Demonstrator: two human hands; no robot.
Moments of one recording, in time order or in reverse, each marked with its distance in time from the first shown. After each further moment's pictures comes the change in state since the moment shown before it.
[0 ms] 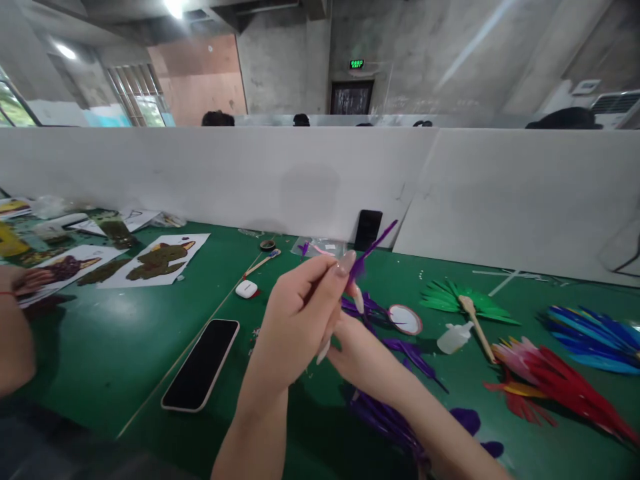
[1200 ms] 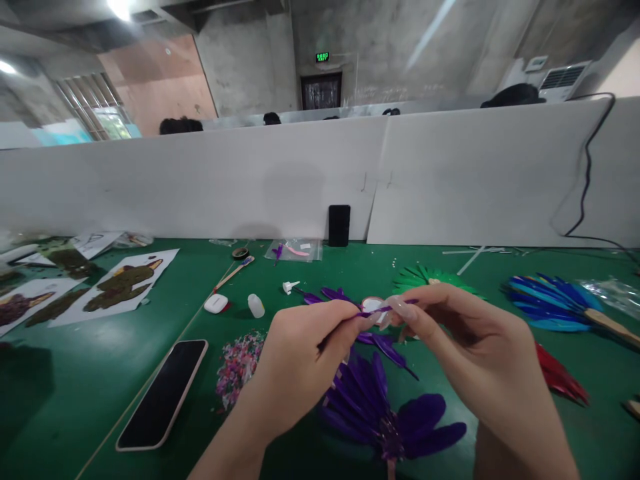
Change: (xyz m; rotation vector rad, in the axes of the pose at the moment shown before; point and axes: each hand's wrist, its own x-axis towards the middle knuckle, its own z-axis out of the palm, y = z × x) left_hand 0.004 -0.020 0.052 0.712 -0.193 0.333; right_hand -0.062 -0.019 -0.116 0.036 0.621 0.166
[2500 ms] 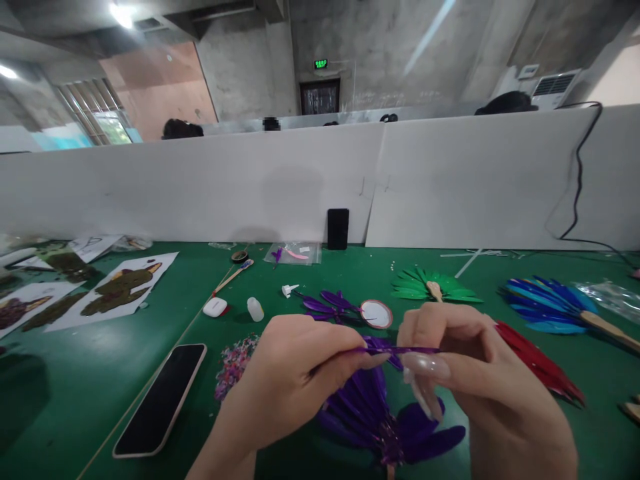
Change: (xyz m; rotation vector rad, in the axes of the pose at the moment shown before) left_hand -0.004 0.002 -0.017 -0.036 -0.033 0.221; right_hand -0.003 -0.004 -0.005 0.837 -0.359 0.404
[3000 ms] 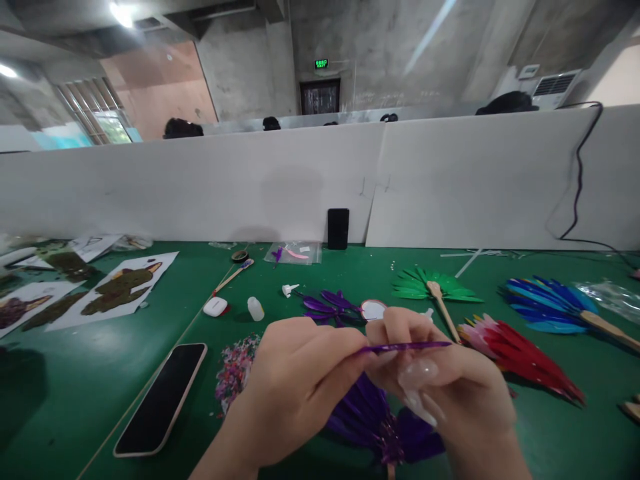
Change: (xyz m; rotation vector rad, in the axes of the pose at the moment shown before) left_hand -0.004 0.005 0.007 0.136 0.163 0.078; right_hand 0.009 0.017 0.015 0.481 -0.157 0.175
